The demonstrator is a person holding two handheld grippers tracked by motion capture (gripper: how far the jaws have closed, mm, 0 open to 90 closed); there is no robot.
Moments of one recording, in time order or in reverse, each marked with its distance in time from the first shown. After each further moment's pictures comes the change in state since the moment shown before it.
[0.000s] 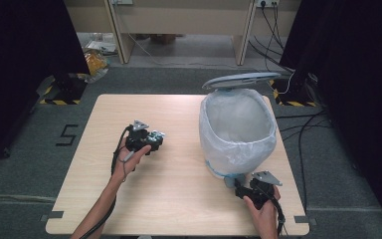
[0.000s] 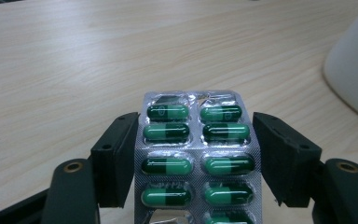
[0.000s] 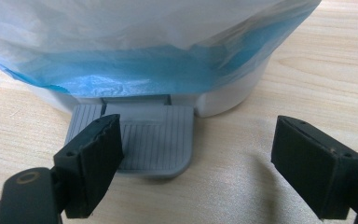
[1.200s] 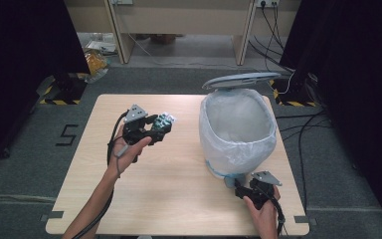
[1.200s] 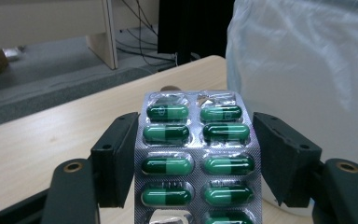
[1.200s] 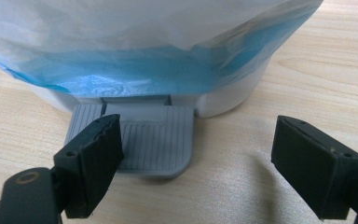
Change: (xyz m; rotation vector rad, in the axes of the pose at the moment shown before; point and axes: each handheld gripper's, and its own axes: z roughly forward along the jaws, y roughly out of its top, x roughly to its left) left arm -0.050 0.070 -0.084 -0.244 -0.154 0.108; right arm 0.000 0.000 0.000 -0.004 -0.004 -0.008
